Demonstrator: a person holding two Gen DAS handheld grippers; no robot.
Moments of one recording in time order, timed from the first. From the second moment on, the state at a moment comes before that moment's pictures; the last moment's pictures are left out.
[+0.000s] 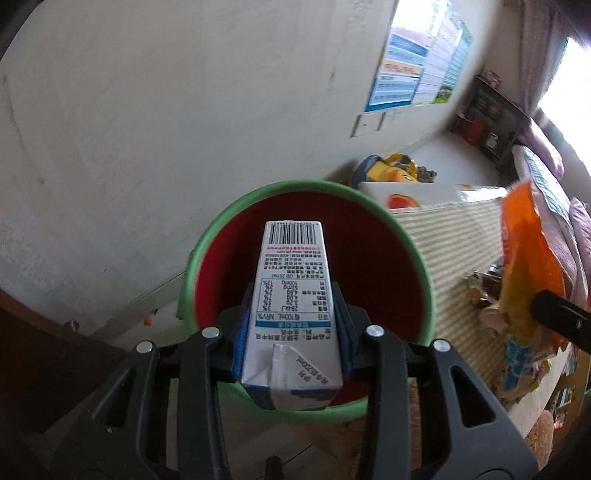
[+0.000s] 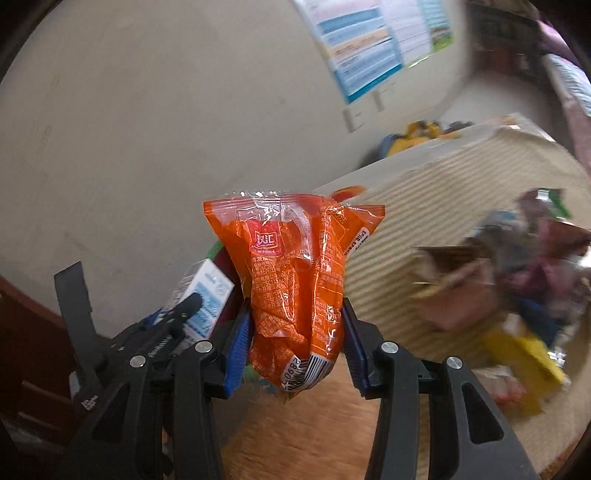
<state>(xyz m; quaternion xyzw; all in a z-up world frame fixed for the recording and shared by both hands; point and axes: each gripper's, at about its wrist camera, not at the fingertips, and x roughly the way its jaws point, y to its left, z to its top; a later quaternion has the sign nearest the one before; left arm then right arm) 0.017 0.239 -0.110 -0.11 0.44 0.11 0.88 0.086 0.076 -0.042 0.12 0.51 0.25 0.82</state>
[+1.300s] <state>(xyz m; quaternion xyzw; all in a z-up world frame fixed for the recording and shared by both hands) 0.015 0.141 -0.086 -0.06 0.43 0.01 0.90 0.027 -0.069 -0.108 0.11 0.53 0.09 0.84</state>
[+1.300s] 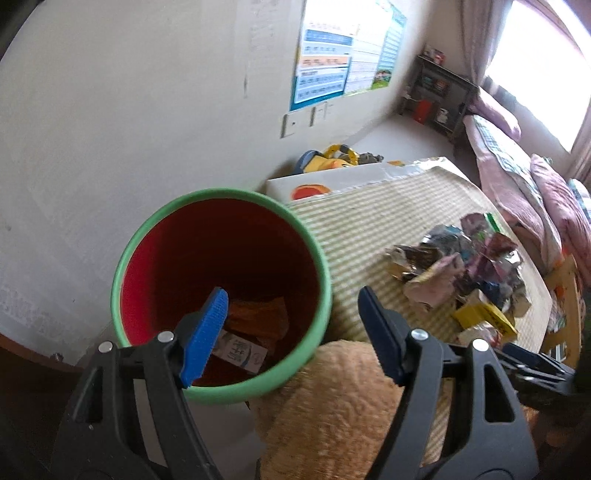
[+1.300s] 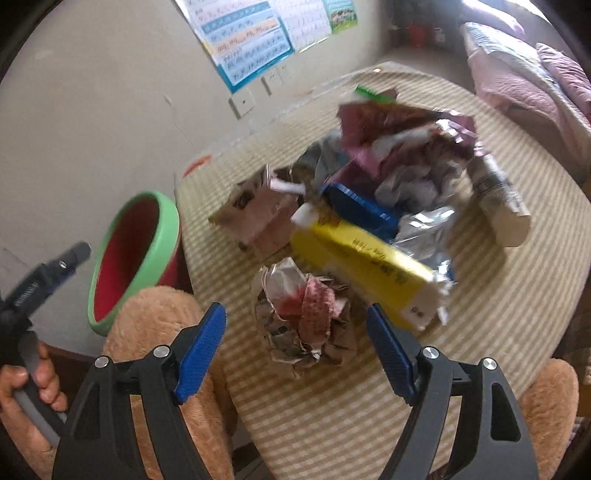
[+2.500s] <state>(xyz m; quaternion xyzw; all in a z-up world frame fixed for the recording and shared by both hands) 0.093 -0.043 -0.161 0.19 0.51 -0.15 0.83 -0.012 -0.144 -0.100 0.23 0.50 0.09 0.83</state>
